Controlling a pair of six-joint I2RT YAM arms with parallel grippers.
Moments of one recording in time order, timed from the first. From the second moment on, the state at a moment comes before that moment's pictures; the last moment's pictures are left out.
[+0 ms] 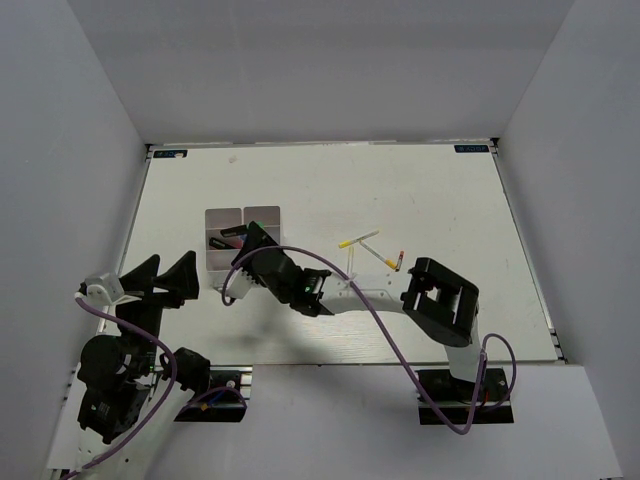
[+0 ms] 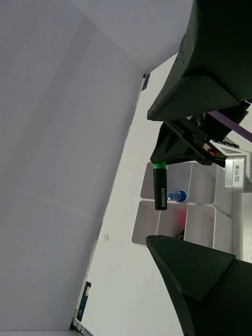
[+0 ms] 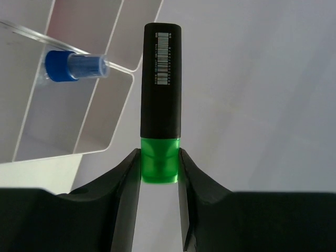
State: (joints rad) left arm -0.45 0.00 0.67 -0.40 -0.38 -0.34; right arm 1.25 1.95 1.31 0.36 0.52 -1.69
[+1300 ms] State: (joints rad) left arm -0.45 0.00 0.67 -0.40 -0.38 -0.35; right arm 1.28 2.21 1.39 0.65 0.63 -2.00
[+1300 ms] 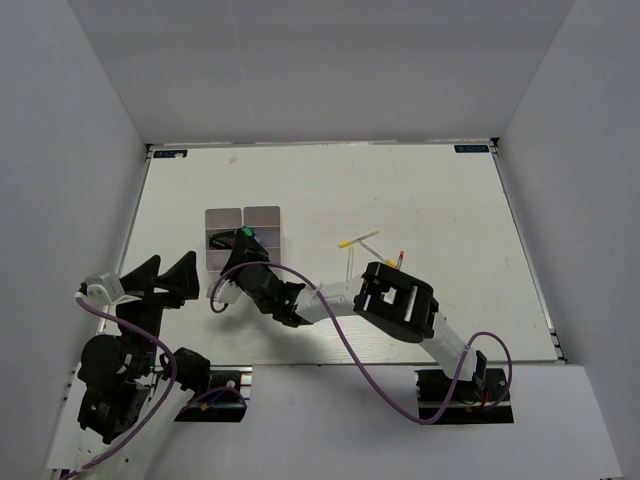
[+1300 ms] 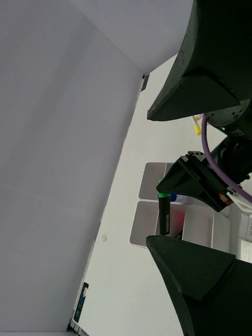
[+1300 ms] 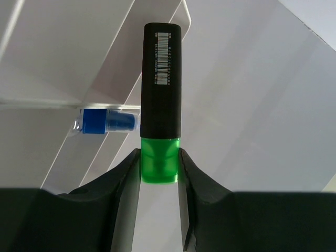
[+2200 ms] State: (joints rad) left arm -0.45 0.00 0.67 -0.40 -0.40 -0.36; right arm 1.28 2.22 1.42 0.64 0.65 -2.00
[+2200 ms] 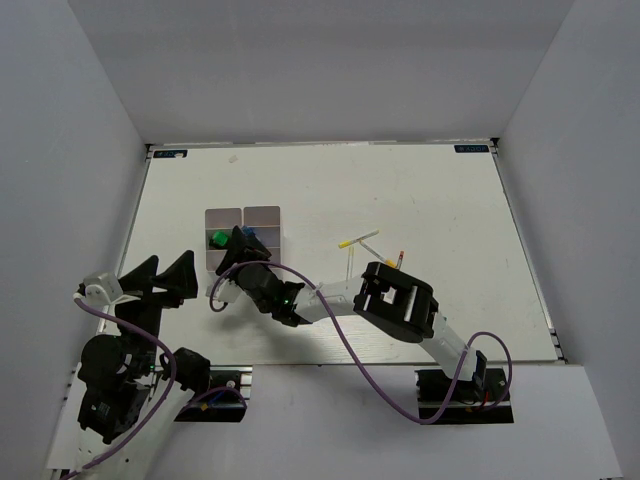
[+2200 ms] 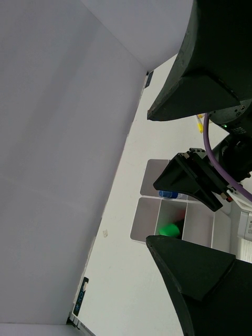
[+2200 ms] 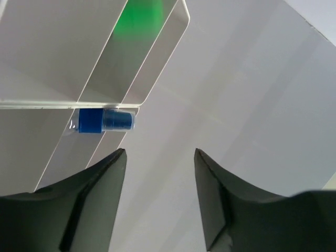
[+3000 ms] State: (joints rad) left arm -0.44 0.00 0.67 -0.40 -0.41 -0.36; right arm 1.29 2.10 1.31 0.72 0.62 -2.00
